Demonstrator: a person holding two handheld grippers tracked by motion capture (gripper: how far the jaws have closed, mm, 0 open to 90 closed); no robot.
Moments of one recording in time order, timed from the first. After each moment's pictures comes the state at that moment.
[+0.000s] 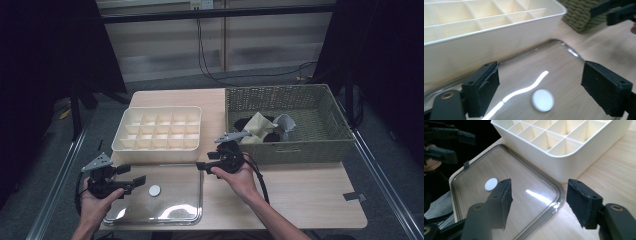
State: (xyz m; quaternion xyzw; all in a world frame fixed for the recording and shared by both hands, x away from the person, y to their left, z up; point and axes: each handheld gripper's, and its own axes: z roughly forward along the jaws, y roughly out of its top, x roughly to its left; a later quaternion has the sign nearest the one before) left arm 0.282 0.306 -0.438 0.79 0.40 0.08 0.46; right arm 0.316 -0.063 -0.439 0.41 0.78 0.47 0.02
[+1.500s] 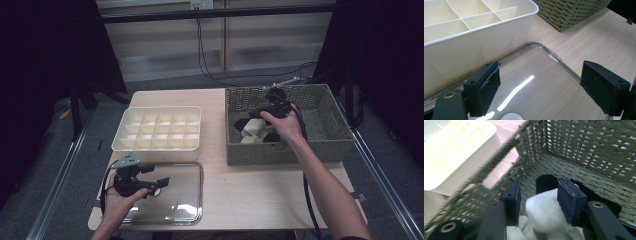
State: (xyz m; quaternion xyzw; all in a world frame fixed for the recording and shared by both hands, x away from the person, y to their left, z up) left arm 0.290 0.255 -0.445 0.81 0.36 0.06 0.46; right arm 0.441 -0.209 -0.394 0.49 0.78 0.37 0.10
